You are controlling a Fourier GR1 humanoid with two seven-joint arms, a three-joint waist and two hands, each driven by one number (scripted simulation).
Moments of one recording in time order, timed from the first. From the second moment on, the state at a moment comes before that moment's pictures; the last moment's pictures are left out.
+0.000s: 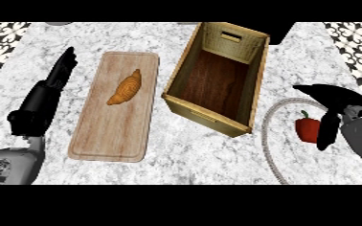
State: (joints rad) left arm -0.19 0.40 -0.06 -1.56 -0.01 0.05 -0.01; right arm -0.43 -0.68 0.31 -1.20 0.50 0.65 0.41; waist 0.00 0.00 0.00
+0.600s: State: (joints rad) left arm -0.20 0.37 0.02 -1.54 -0.05 -0.03 -0.01; right arm -0.38 -0.59 0.22 -1.16 0.65 0.62 0.33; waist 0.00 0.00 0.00
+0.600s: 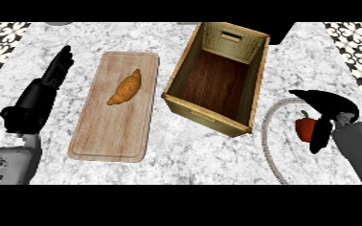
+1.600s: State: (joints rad) left arm -0.20 0.30 0.08 -1.56 -0.11 -0.09 0.00; right arm -0.35 -0.52 0.10 -1.03 0.82 0.57 0.17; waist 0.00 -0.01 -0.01
